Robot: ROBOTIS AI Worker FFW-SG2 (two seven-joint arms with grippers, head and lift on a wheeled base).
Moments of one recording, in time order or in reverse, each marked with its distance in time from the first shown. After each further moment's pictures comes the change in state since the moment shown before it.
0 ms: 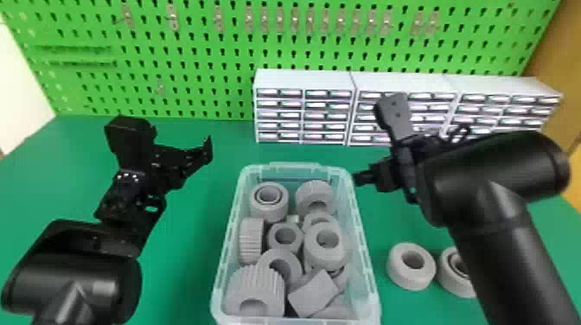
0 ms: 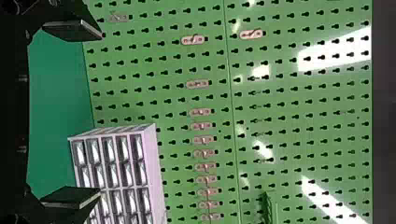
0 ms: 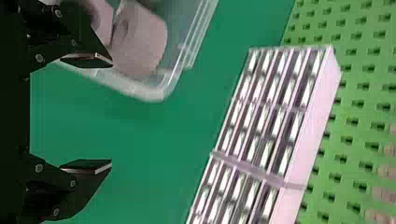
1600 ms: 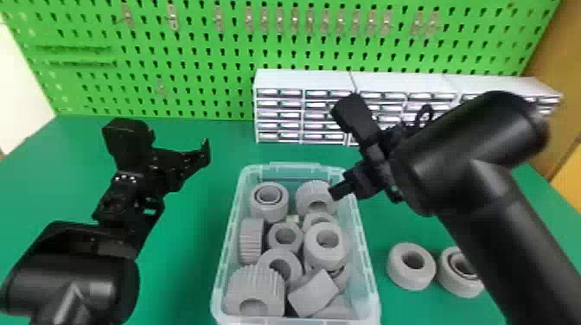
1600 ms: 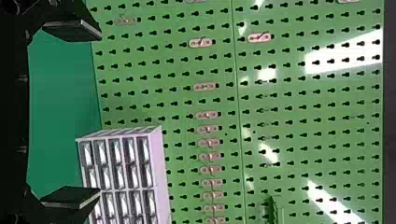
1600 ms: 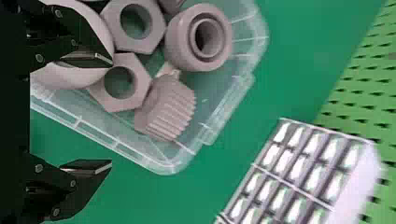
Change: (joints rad) left arm 0.004 0.001 0.008 0.000 0.012 0.024 -0.002; right arm -0.129 -0.101 0.234 -0.087 -0.123 0.239 0.075
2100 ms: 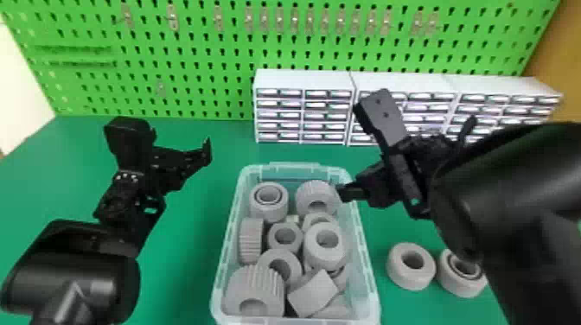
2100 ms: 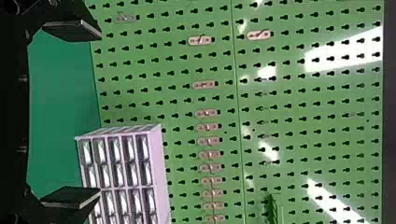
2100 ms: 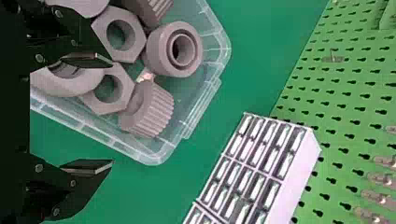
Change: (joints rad) left arm -0.005 0.000 -0.005 0.000 -0.001 0.004 -0.001; right arm 0.176 -0.007 -0.103 -0.265 0.062 0.001 0.000
